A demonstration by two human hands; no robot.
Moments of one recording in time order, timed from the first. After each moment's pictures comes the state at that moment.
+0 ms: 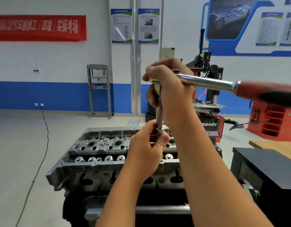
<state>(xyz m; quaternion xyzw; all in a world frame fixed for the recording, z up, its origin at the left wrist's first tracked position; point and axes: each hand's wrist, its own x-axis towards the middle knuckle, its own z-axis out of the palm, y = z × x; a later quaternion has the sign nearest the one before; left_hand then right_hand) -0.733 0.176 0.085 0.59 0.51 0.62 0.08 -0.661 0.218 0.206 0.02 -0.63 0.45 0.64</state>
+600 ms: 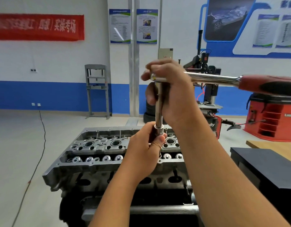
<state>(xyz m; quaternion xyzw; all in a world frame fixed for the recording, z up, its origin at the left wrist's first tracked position) -0.738 0.174 0.084 0.61 0.53 0.58 0.10 -0.647 0.221 0.209 0.05 -0.63 0.55 0.54</state>
